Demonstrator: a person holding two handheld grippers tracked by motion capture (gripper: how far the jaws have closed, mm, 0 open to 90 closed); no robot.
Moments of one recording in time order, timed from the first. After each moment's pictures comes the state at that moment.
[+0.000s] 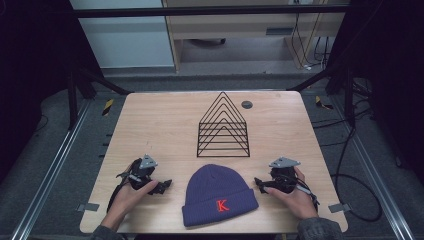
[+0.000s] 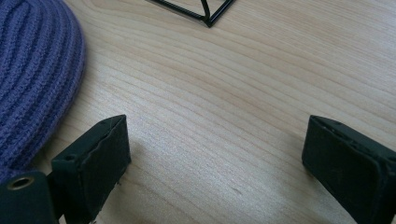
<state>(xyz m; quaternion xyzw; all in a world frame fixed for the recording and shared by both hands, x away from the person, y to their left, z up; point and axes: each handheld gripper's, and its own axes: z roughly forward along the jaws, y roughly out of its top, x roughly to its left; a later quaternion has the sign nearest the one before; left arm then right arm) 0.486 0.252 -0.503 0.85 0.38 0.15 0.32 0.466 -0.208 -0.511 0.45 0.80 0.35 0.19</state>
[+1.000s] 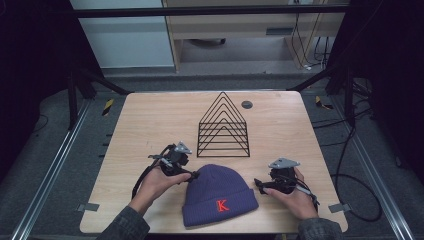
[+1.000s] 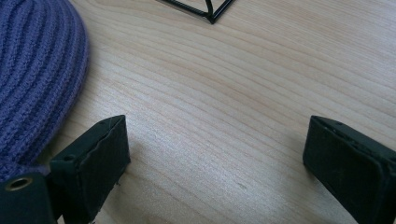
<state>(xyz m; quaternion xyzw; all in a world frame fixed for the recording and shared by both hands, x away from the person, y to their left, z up) 0.501 0.143 -0.447 0.90 0.32 0.08 0.29 0.464 -0.207 -0.511 0.45 0.80 0.34 0.19</state>
